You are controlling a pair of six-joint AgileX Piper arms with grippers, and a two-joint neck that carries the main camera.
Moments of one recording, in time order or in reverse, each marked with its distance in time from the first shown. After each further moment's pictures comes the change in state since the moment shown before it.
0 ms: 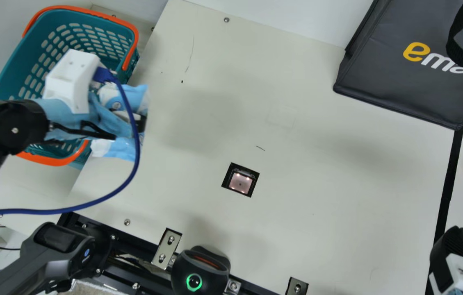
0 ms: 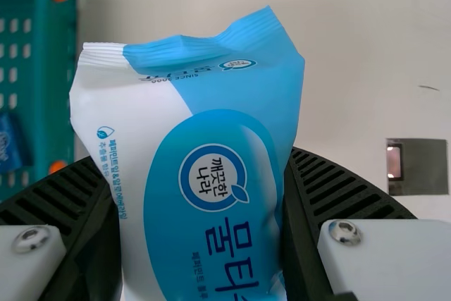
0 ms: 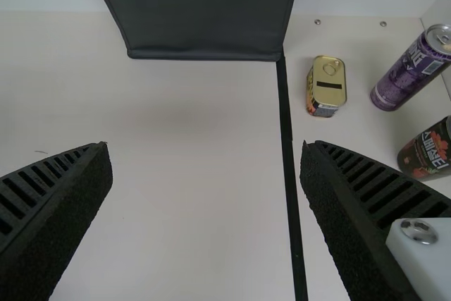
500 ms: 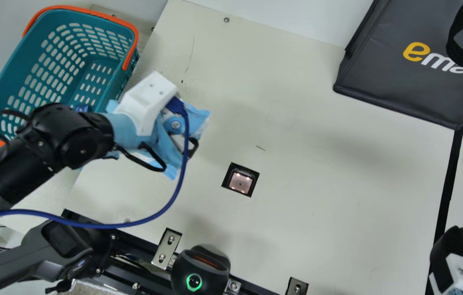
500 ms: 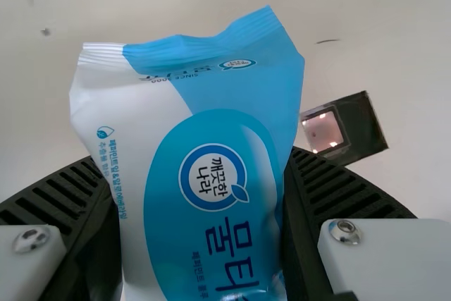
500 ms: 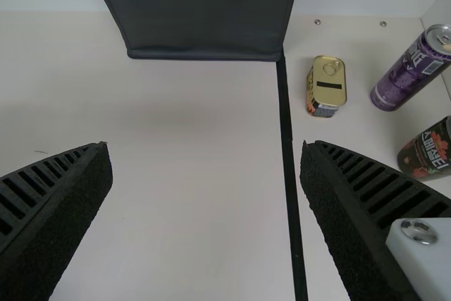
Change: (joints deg) left arm -23.4 8.3 0.8 3.2 -9.5 -3.0; right arm 0.0 0.0 0.0 0.0 0.0 0.0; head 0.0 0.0
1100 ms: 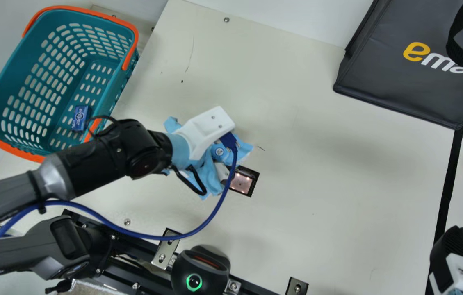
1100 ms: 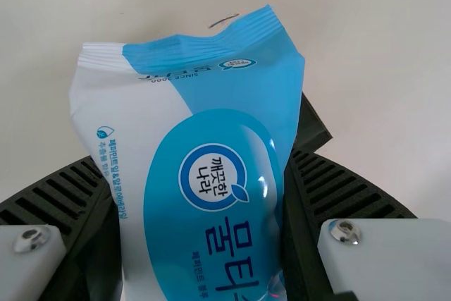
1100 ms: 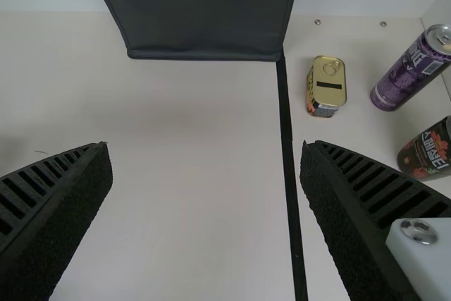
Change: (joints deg) left arm -11.1 12.8 0.5 -4.8 -9.6 6.0; right arm 0.0 0.0 0.0 0.0 0.0 0.0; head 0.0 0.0
